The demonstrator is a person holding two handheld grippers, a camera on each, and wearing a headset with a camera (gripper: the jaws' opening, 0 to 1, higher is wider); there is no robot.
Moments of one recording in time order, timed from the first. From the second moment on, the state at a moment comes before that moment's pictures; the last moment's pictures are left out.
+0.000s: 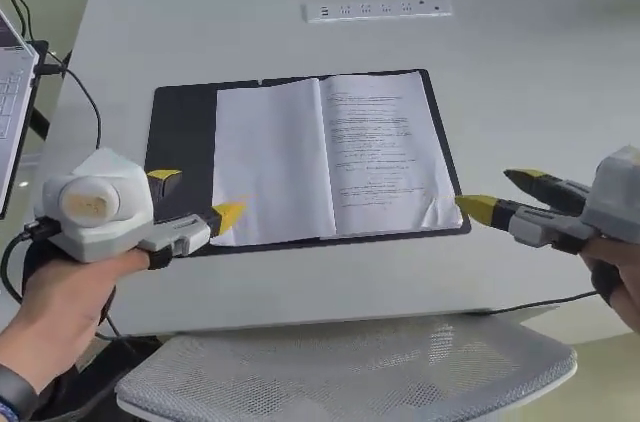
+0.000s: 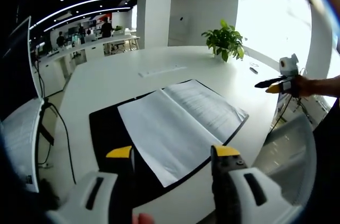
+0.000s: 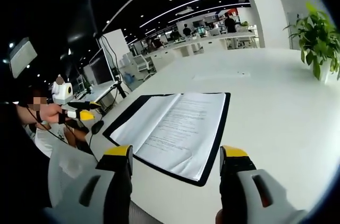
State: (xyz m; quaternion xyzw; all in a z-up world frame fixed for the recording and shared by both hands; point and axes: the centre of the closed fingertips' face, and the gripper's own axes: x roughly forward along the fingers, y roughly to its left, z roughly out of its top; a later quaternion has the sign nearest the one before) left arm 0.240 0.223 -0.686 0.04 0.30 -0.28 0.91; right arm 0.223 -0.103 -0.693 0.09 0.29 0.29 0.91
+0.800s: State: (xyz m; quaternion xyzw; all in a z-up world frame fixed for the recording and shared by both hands) left arm 0.226 0.219 -0.688 0.03 0.31 -0.27 0.91; right arm 0.204 -0.113 -0.704 0.08 0.30 0.27 0.91
